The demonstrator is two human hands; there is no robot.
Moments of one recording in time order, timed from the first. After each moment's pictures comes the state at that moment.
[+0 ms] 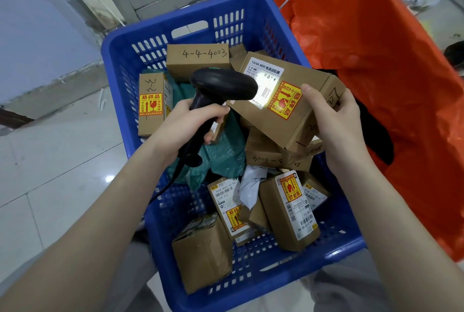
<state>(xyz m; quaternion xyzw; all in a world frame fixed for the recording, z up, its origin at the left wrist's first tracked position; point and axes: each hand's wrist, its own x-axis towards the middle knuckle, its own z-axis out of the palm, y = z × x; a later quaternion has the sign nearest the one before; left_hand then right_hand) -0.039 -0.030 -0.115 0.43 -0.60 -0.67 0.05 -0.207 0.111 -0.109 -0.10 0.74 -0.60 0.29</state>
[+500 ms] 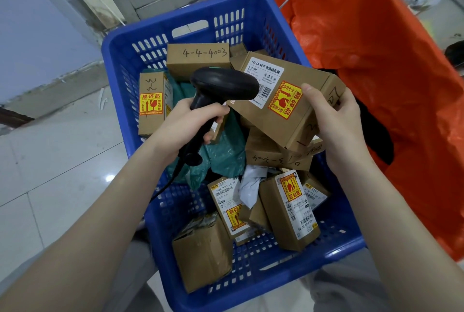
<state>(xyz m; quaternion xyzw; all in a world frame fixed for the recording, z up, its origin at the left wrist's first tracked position) -0.040 -0.028 -0.114 0.43 -0.60 -0.67 0.06 -0.208 0.111 -0.110 -0.10 0.74 -0.60 0.30</state>
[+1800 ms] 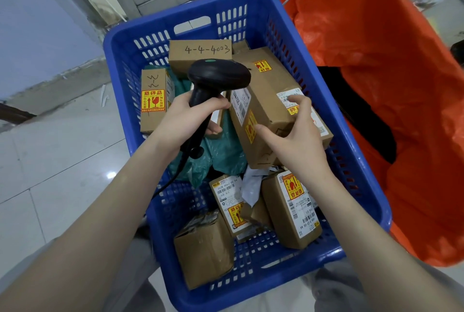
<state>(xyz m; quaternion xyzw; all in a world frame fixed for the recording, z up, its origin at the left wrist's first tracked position) -0.042 -0.030 -0.116 0.49 -0.60 -0.62 0.09 -0.169 0.111 -0.135 -0.29 0.83 -0.38 0.29</state>
